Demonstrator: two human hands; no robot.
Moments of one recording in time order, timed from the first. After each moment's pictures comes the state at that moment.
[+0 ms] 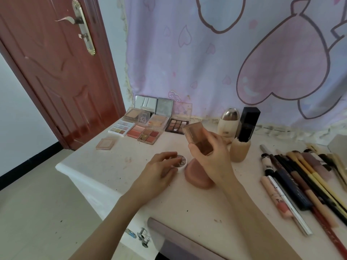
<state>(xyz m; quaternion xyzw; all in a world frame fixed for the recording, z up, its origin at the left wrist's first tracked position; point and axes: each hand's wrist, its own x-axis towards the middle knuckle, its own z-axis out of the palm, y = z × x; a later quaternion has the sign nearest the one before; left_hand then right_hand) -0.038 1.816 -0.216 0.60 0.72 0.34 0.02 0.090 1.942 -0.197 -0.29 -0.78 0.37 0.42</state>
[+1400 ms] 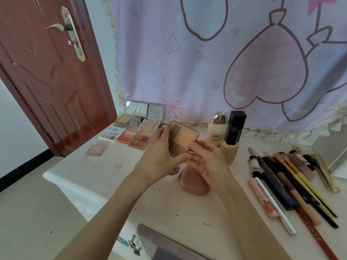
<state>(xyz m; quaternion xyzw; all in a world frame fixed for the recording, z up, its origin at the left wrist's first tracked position) -0.010 1.851 -0.149 0.53 0.77 0.35 0.04 0.103 1.943 -0.179 -0.19 -0.46 0.80 0.34</state>
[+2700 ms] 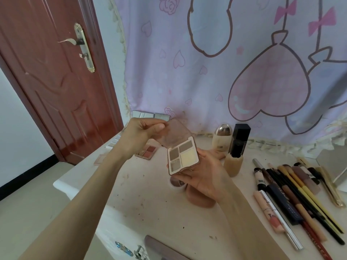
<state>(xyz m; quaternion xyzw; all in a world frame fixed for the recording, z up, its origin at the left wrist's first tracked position) -0.071 1.844 -0.089 0.46 0.64 0.59 0.19 0.095 1.939 -0.164 -0.13 -0.38 0.90 0.19</state>
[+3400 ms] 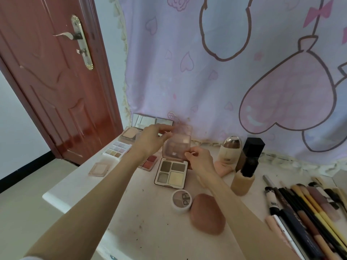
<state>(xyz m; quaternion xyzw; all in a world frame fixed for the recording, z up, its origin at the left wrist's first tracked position) -0.124 1.920 -0.125 0.50 0.76 0.42 0.07 0.013 1.996 -0.174 -0.42 -0.69 0.52 0.28</state>
